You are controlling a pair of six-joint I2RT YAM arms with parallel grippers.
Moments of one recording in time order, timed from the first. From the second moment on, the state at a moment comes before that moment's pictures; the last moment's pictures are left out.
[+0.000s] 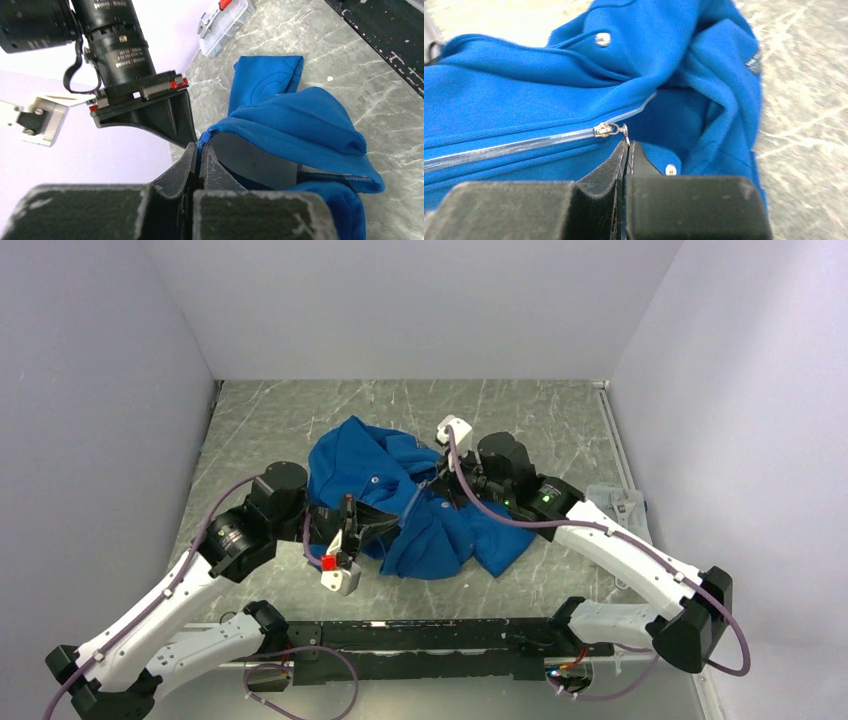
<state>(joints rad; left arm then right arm) -0.74 0.82 0.96 -0.52 0.80 1.30 0.82 1.16 1.06 -0.35 -0.17 0.01</state>
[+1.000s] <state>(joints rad) -0.74 0.84 1.20 -1.17 0.51 1.75 0.30 1.55 1.48 -0.34 0.07 0.00</state>
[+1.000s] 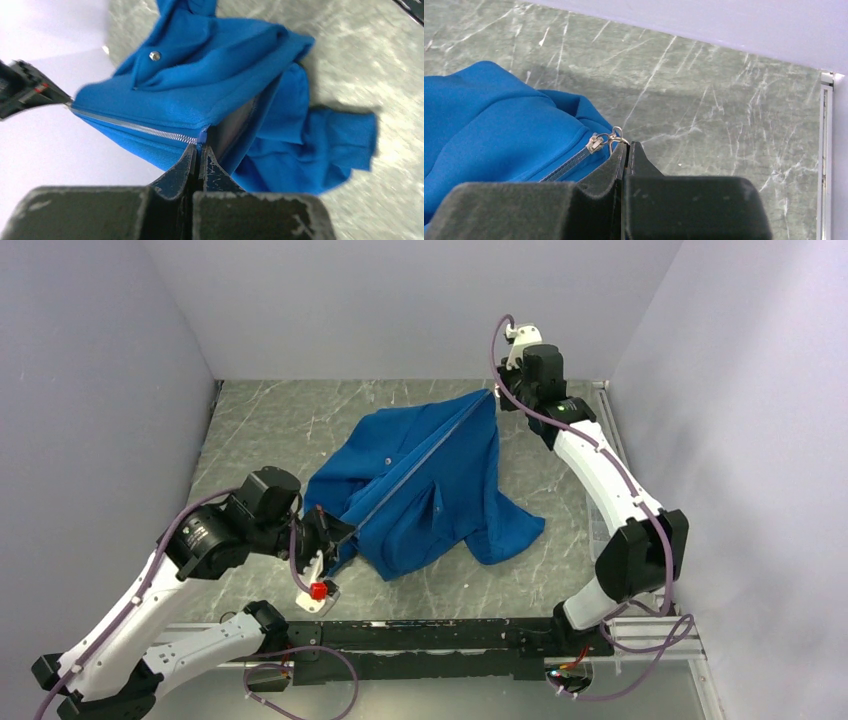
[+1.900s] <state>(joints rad) -0.76 0.98 1.03 -1.24 0.05 1.41 0.20 1.71 1.62 -0.32 0.20 0.00</state>
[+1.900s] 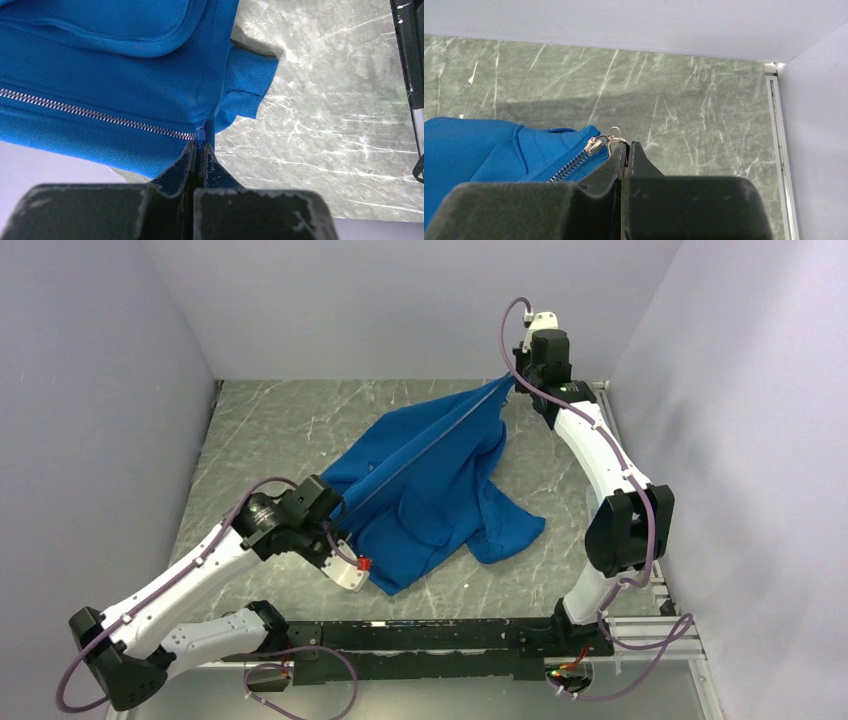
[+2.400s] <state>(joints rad) -0.57 1.26 1.43 -1.18 0.11 0.96 0.12 1.51 1.37 -0.14 0.20 0.05</state>
